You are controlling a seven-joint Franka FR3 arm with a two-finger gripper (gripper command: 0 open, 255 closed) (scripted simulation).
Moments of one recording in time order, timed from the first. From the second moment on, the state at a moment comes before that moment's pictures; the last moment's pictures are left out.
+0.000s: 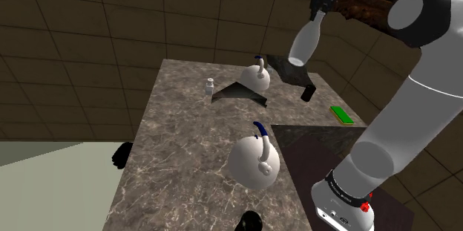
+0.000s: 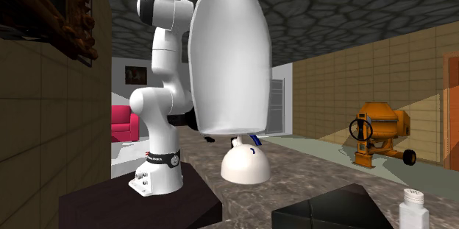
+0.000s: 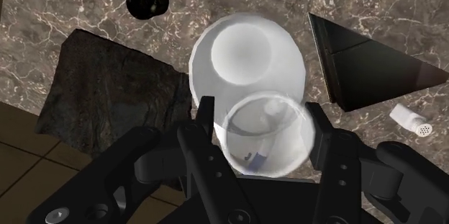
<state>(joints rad) -0.17 0.09 -0.42 -1.31 0.05 1.37 -0.37</state>
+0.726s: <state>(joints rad) -0.04 -0.25 -0.26 -1.64 -0.04 1.38 -0.09</state>
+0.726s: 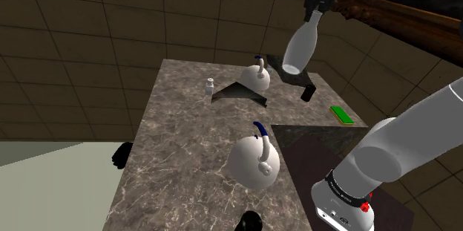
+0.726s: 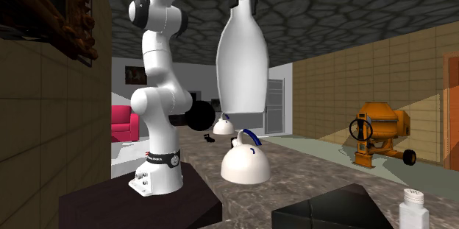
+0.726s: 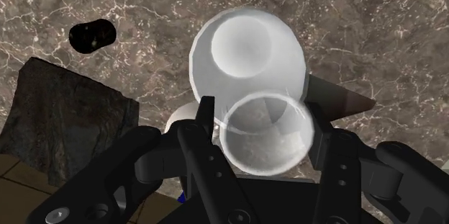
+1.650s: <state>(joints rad) 0.05 -0.48 -0.01 -1.80 0.02 1.31 0.25</state>
